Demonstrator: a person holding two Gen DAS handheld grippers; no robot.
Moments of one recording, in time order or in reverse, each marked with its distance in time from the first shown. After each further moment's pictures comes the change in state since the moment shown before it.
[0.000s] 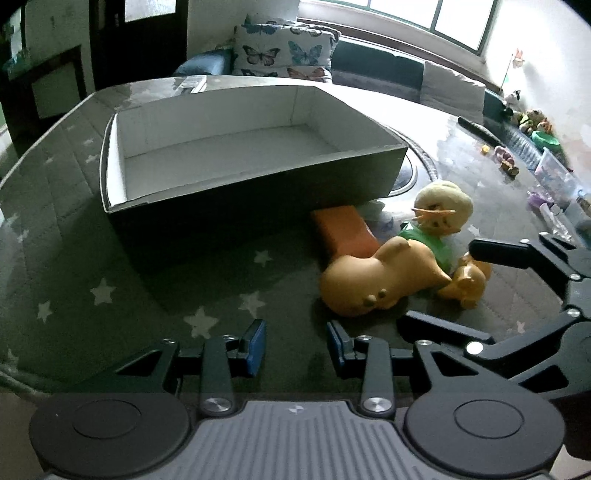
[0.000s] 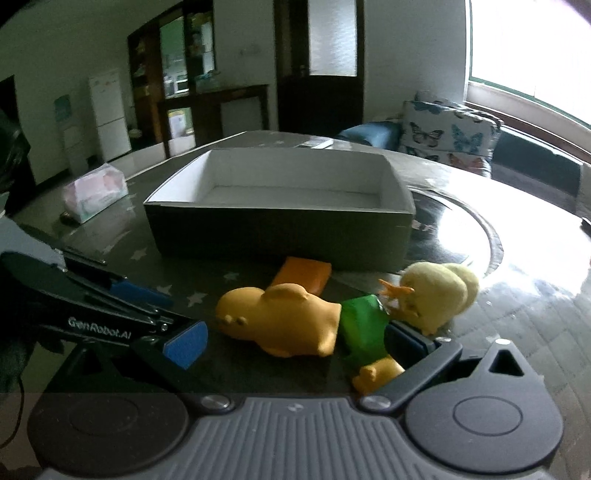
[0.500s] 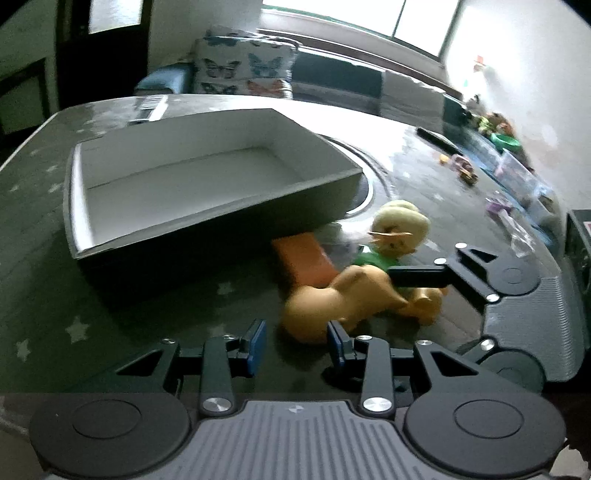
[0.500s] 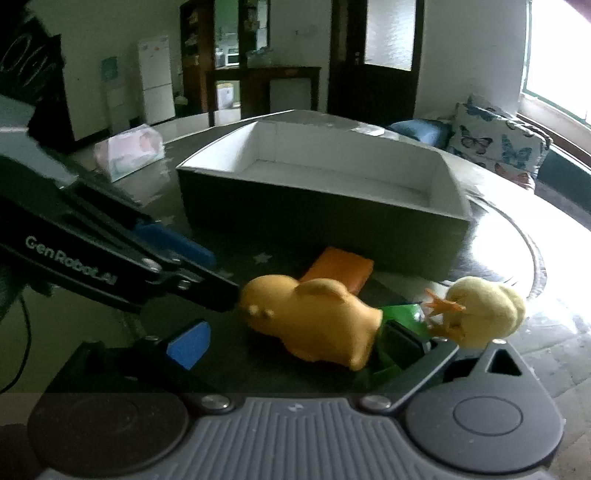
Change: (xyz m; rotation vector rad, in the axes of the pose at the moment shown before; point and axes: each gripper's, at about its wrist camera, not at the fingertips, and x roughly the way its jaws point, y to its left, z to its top) left arm -0.009 -0.011 0.014 0.078 -0.019 -0.135; right arm 0.020 0.013 -0.001 -0.132 0.055 0.089
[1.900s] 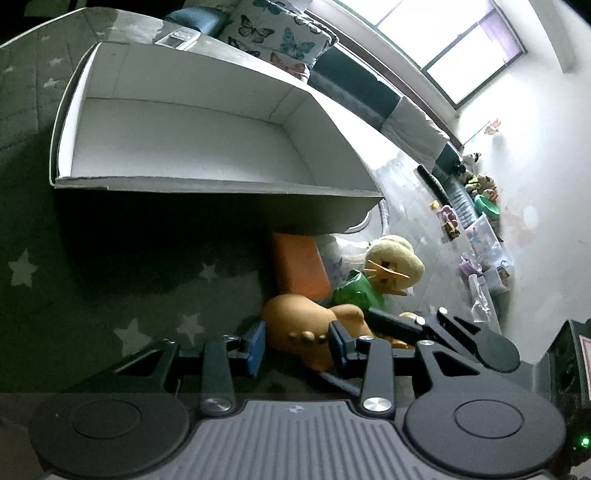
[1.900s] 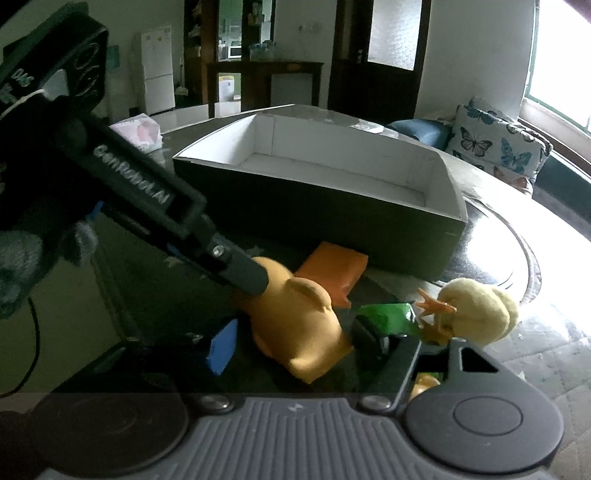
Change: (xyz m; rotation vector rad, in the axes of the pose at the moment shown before) left arm 0.023 0.053 0.010 -0.352 0.038 -0.202; right arm 0.004 -0.005 -0.001 -0.032 0.024 -0.008
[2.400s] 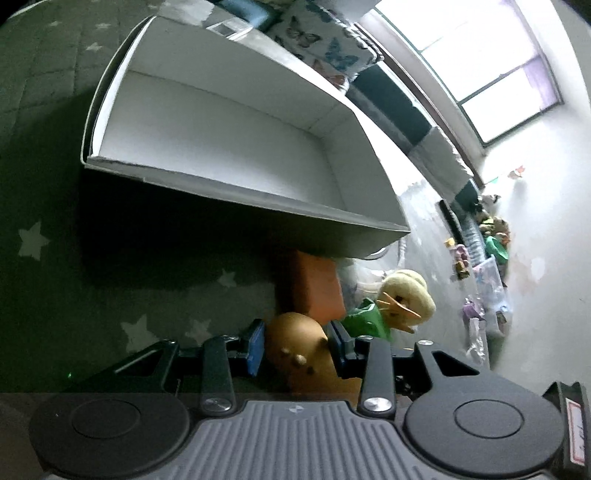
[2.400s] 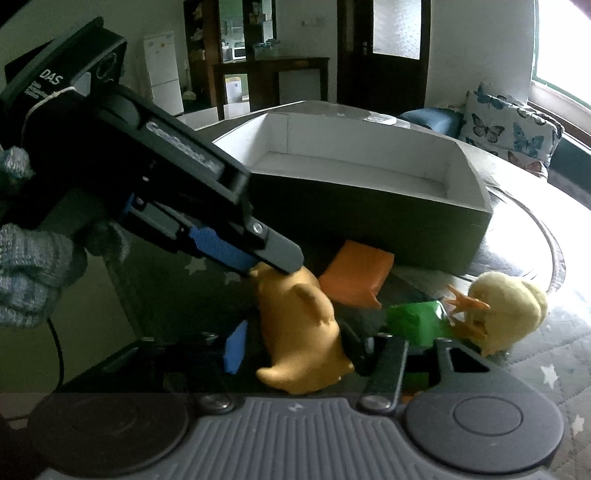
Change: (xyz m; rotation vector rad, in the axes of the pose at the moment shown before) left arm 0.008 0.015 0.008 -0.194 -0.020 0.015; right arm 0.013 0.002 0.006 0.051 0.005 0.058
